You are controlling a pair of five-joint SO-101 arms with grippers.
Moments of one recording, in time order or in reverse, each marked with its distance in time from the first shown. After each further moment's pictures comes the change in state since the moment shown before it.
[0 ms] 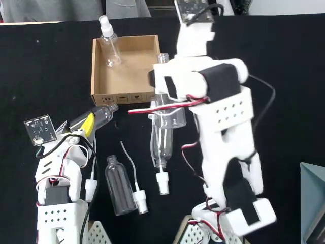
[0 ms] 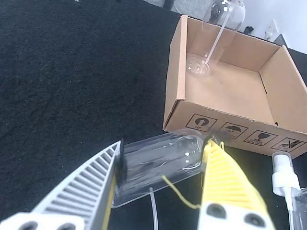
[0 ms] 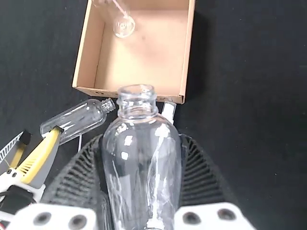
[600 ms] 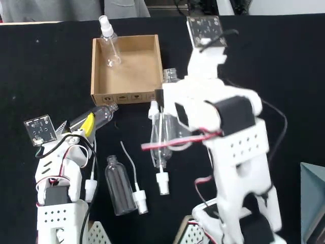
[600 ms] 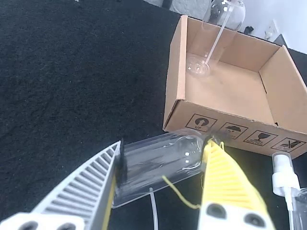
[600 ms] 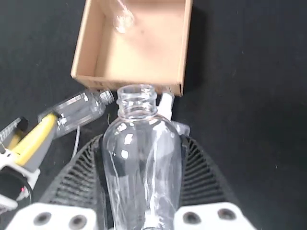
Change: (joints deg) left arm 0.0 0.0 0.0 0.0 0.0; right arm 0.5 -21.6 27.9 -11.1 0.0
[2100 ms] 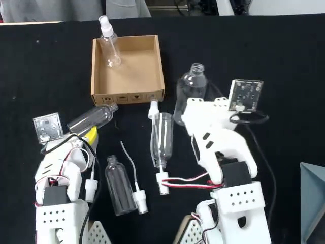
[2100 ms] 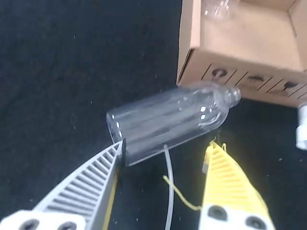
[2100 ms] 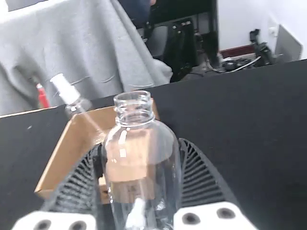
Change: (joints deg) left arm 0.0 0.0 -3.3 13.2 -5.8; right arm 12.1 -37.5 64.8 -59.5 0.0
